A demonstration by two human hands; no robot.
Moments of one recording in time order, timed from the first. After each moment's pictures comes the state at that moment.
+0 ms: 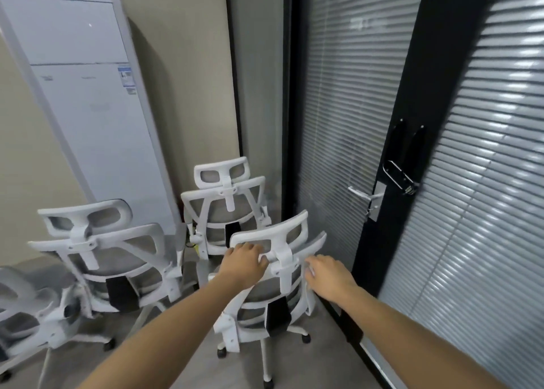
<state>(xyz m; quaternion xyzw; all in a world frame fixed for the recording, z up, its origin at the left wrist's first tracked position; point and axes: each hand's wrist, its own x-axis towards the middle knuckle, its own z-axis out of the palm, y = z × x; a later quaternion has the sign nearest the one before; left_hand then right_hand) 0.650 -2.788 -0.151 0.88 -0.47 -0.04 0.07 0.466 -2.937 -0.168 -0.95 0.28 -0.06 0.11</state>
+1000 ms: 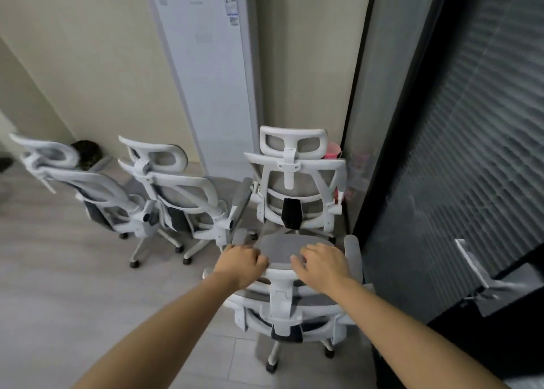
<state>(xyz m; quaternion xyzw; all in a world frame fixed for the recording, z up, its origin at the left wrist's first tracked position) 0.724 -2.917 -0.199 0.96 -0.25 -0.10 0.05 0.670 -3.134 -0.234 -0.99 -0.03 -0.08 0.06</state>
